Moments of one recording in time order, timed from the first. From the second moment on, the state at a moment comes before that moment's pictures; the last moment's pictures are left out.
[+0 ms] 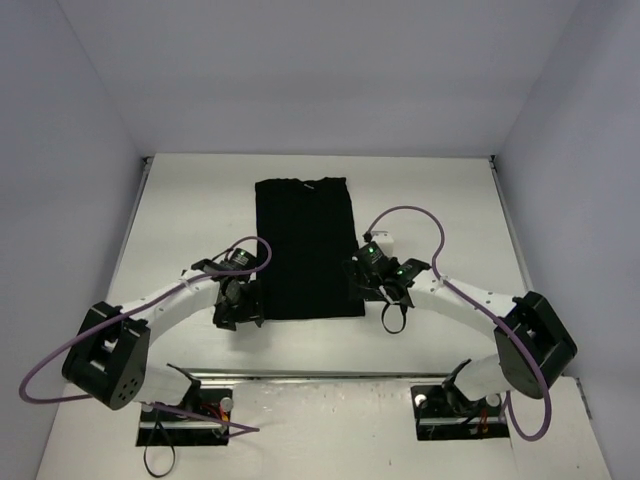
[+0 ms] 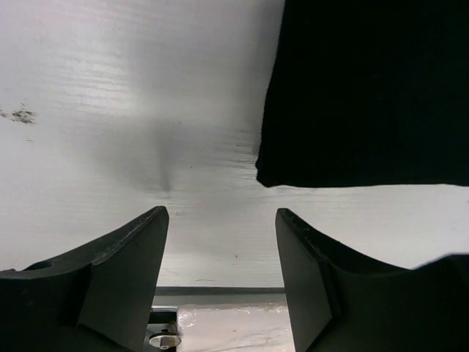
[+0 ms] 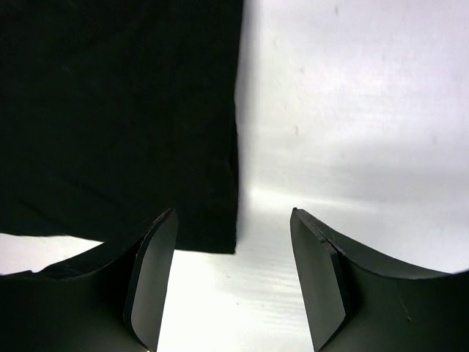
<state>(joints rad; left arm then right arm) -0.48 1.37 0.76 -0.76 0.00 -0.65 0.73 1.41 0.79 -0.42 0.25 0.64</state>
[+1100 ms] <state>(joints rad) -0.44 1.48 0.78 -0.57 0.09 -0.66 0.75 1.45 0.71 -0.36 0.18 0.73</state>
